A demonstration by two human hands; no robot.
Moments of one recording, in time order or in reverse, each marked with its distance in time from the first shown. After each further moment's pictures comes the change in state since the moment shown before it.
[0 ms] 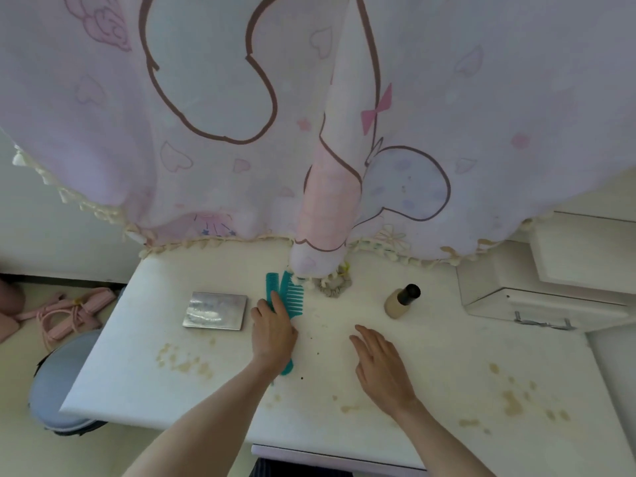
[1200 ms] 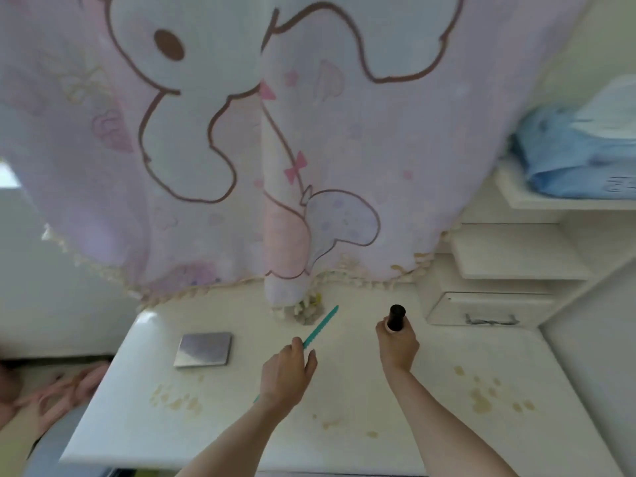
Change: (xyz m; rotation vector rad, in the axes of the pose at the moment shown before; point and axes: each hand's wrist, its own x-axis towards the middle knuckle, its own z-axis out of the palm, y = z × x) left_hand -0.073 0.059 -0.031 0.058 0.086 0.235; right_hand 0.030 0.033 -0.072 1.024 0.542 1.120
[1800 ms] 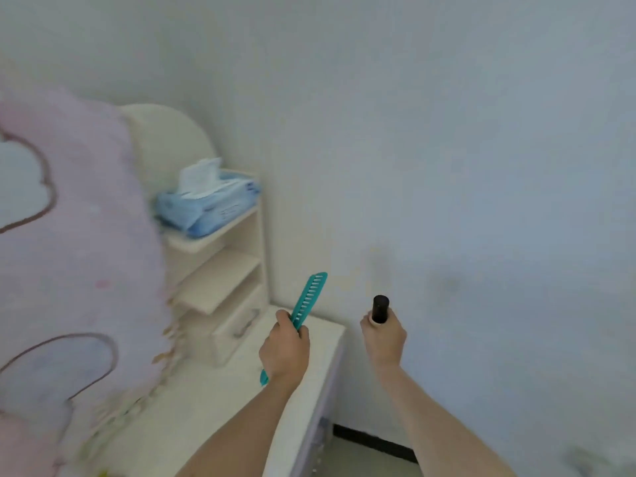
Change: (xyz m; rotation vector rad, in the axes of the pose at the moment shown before) left_hand -0.083 0.218 -0.076 -0.291 -0.070 0.930; right_hand -0.155 -0.032 -0.251 0.195 1.097 0.043
